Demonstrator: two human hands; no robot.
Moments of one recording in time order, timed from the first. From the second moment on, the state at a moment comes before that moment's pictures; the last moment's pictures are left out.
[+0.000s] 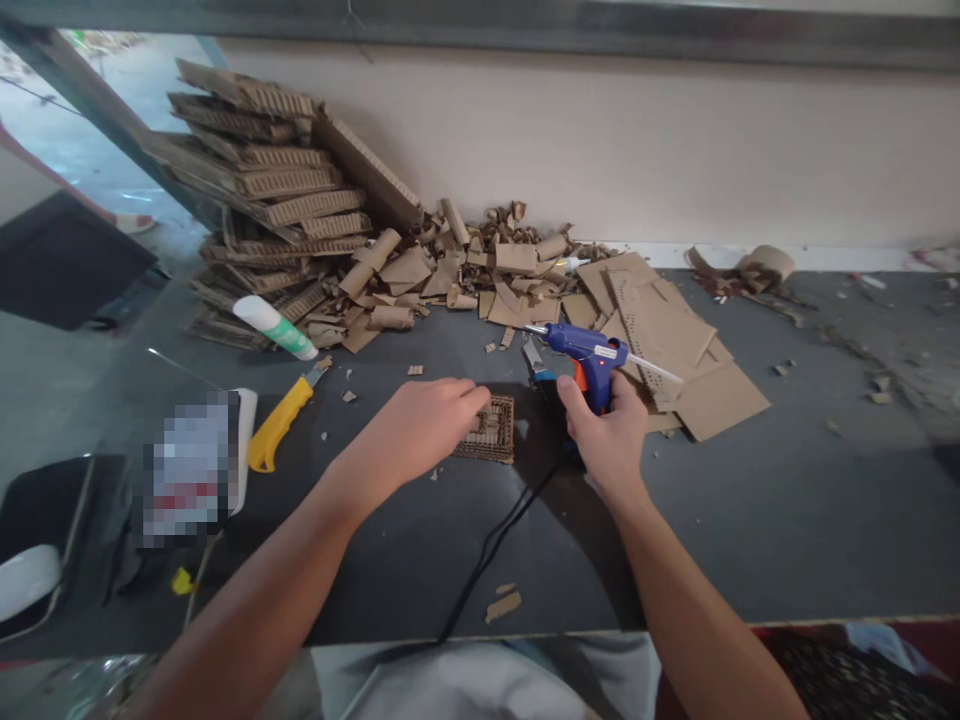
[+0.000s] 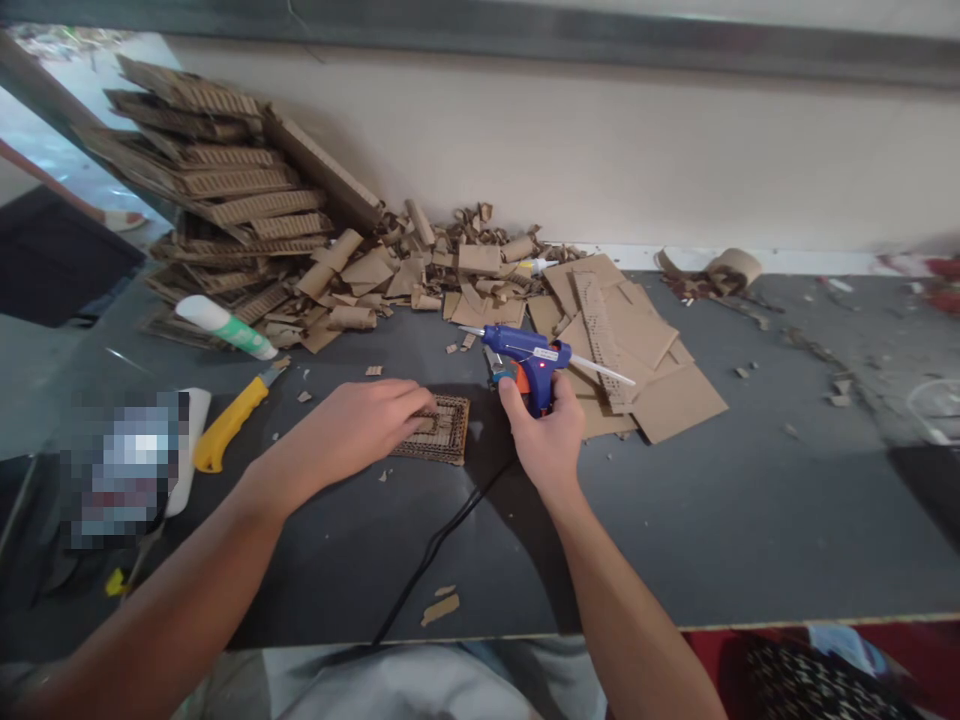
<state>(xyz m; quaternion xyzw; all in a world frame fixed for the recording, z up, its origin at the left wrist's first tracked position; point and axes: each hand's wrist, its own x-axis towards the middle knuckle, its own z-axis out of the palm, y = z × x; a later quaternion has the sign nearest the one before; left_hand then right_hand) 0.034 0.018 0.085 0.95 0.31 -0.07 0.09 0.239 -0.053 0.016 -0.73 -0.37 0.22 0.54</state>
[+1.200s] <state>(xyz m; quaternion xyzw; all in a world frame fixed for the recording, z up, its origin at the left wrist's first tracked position) 0.035 0.016 0.049 0.97 0.21 0.01 0.08 0.239 -0.053 0.016 -0.72 -0.36 0.23 0.54</state>
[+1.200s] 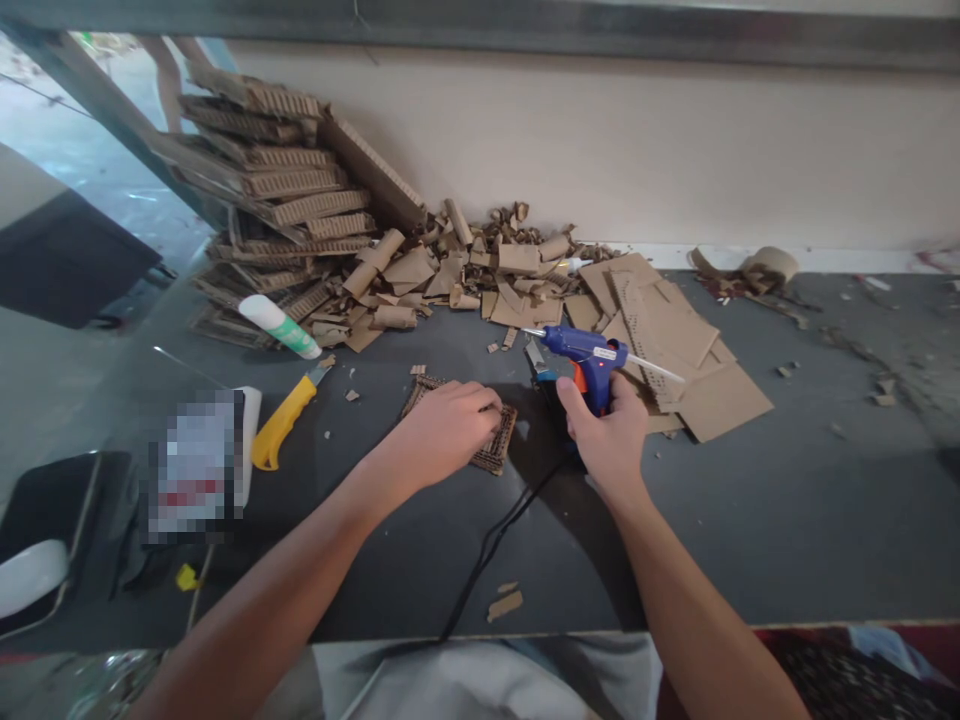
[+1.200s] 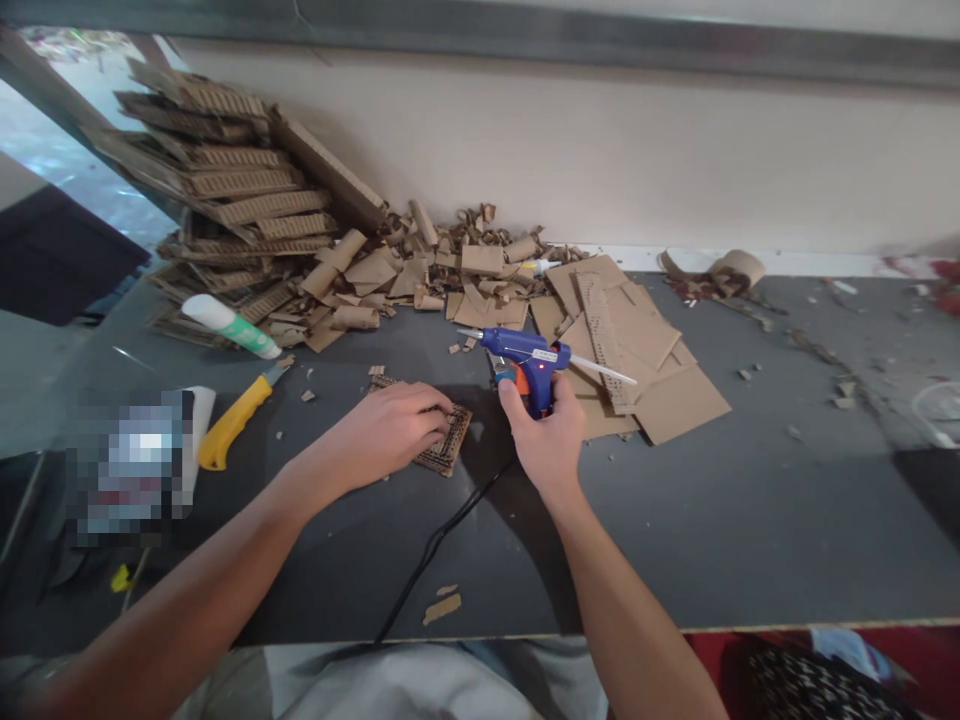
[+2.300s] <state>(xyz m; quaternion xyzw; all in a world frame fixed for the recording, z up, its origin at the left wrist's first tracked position) 0.042 0.015 0.058 0.98 0.20 -0.04 0.06 0.239 -0.054 0.016 -0.73 -0.37 0.23 0.53</state>
